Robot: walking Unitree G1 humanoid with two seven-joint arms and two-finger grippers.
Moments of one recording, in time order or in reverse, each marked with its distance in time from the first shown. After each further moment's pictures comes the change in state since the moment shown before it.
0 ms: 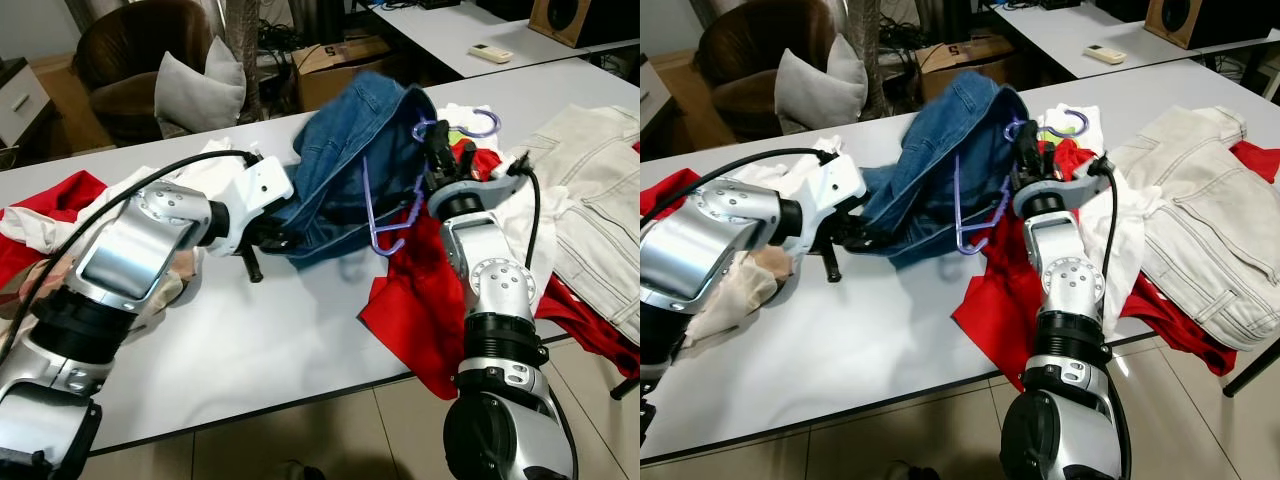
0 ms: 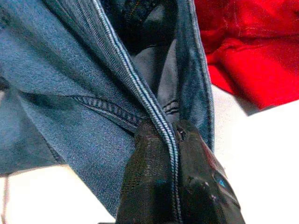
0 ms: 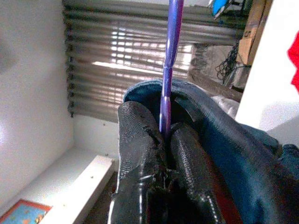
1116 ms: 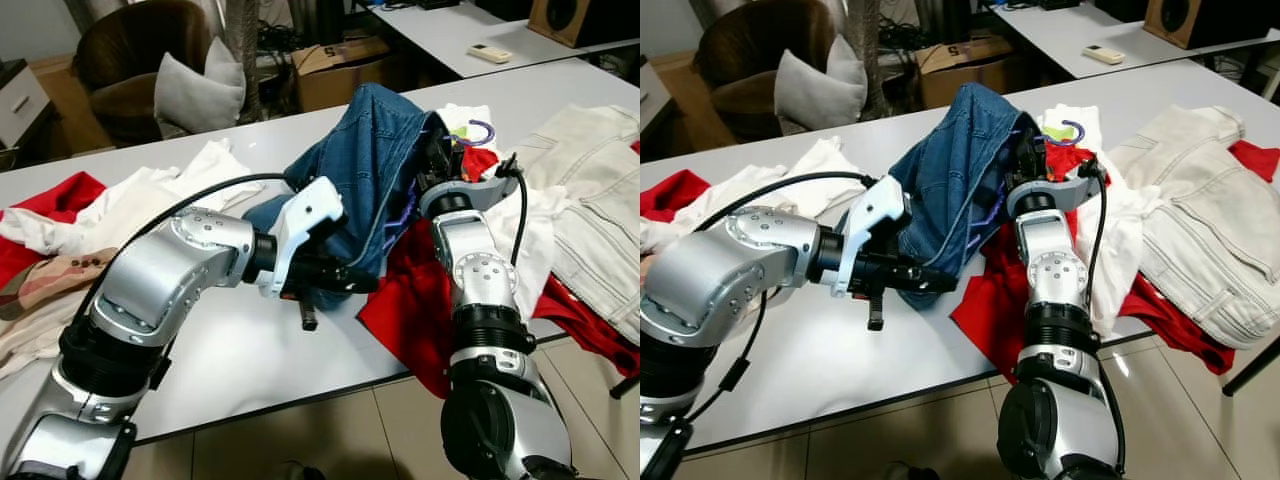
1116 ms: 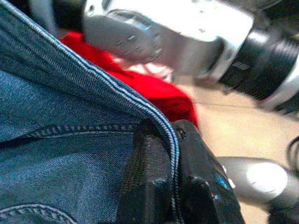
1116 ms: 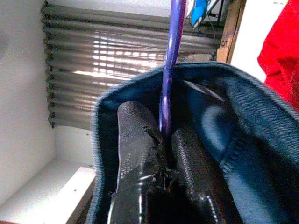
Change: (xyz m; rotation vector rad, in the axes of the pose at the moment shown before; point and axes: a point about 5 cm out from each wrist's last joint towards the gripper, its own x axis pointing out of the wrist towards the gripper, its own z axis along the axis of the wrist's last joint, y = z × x) left arm 0.015 -0.065 0.038 -0.201 -0.245 -0.401; right arm 0.009 -0.007 -0.009 -0.031 -0.039 -0.074
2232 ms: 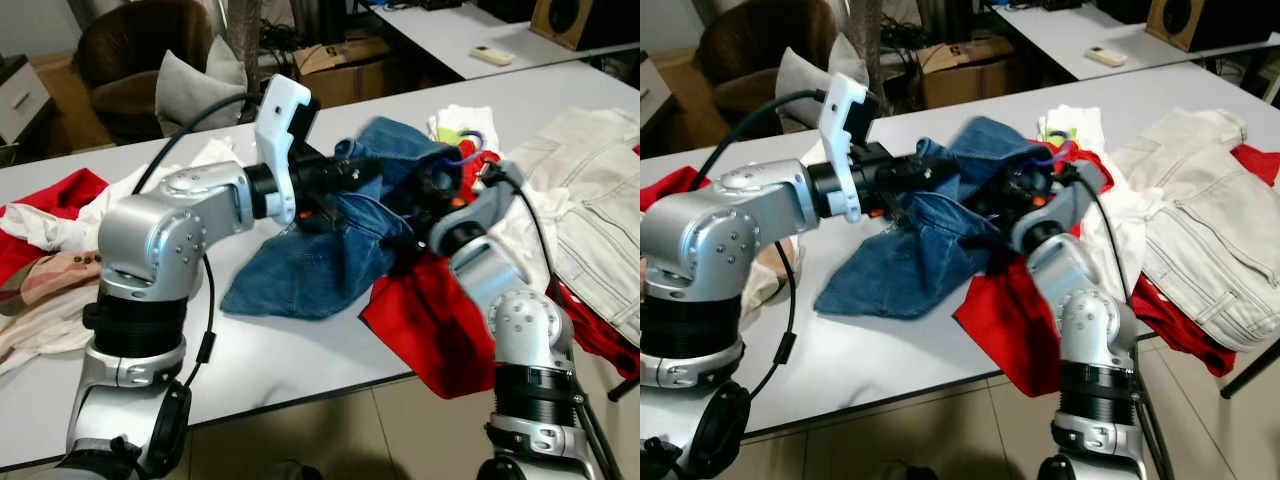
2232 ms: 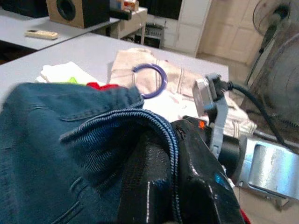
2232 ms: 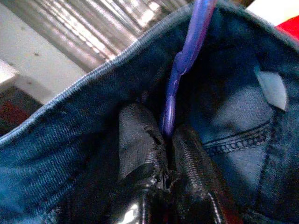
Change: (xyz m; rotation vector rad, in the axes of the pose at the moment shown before) left arm -0.023 0.035 0.048 -0.109 -0.397 0.349; right arm -0.050 0.007 0.001 -0.559 0.242 -0.052
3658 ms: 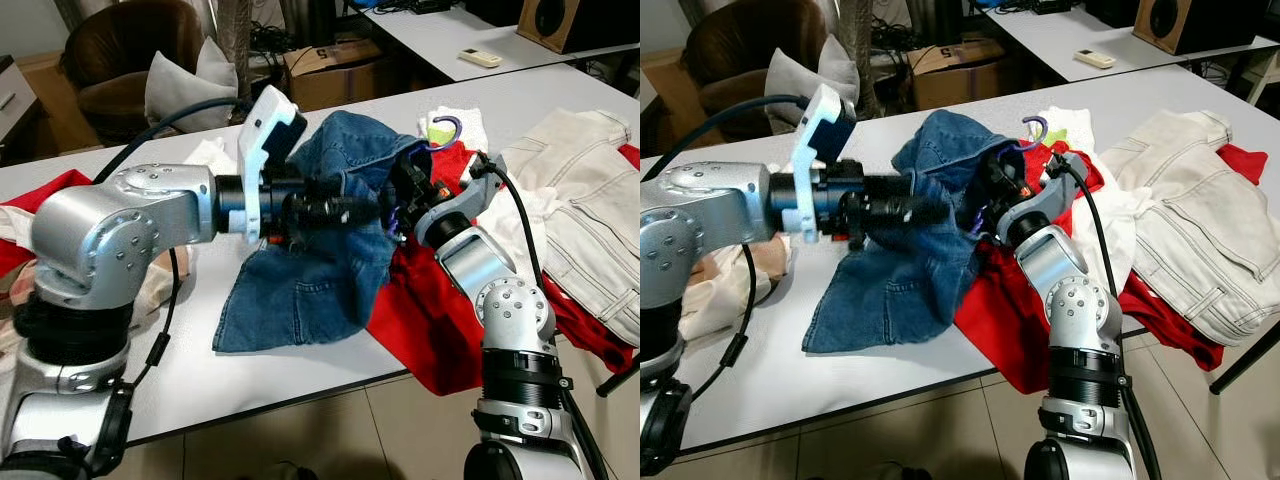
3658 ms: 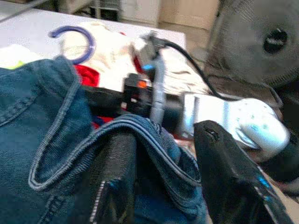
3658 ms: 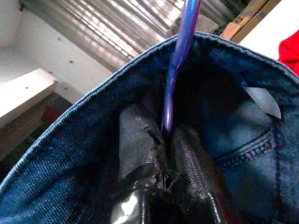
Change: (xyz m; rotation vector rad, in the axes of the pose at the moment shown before) left arm -0.024 -0.011 0.002 0.041 0.135 -0.166; right arm 0.012 0.012 -0.001 0.058 0.022 0.137
